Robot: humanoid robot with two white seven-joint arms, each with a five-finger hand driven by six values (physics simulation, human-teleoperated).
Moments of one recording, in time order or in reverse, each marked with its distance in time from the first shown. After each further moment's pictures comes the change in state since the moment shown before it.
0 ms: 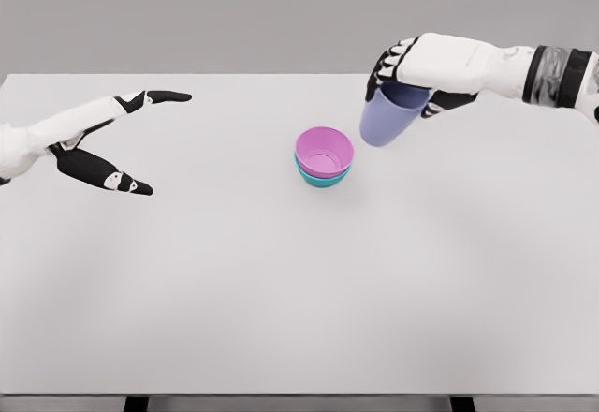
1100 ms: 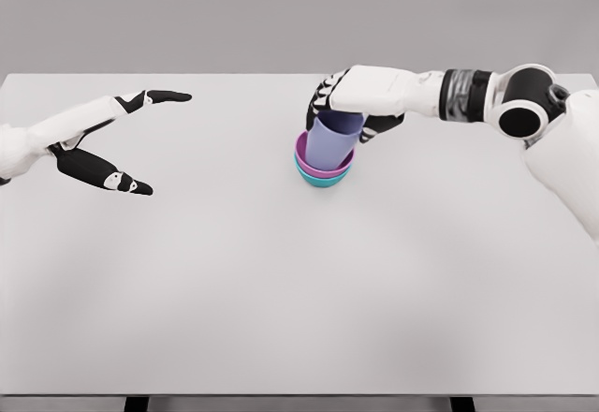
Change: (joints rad) left arm 0.000 0.000 0.000 0.000 0.000 0.000 0.000; right arm -0.032 0.194 0.106 0.145 0.053 0.000 -0.001
